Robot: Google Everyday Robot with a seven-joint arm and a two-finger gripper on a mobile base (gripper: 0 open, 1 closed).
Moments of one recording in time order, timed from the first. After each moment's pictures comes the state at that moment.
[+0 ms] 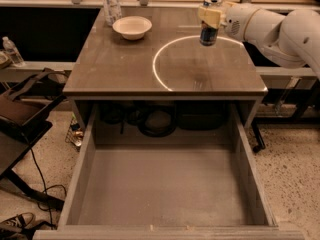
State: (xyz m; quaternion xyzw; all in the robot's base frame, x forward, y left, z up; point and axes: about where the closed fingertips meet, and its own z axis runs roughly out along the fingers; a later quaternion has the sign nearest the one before) arm 0.774 -0.152 0.991 -0.25 0.66 0.24 0.67
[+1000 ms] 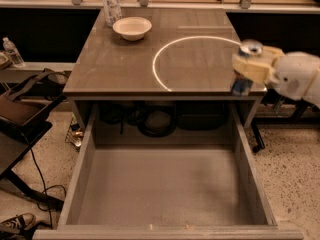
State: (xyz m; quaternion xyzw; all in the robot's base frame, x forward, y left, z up) arm 0.586 -0.209 0.948 -0.30 0.65 0.27 0.64
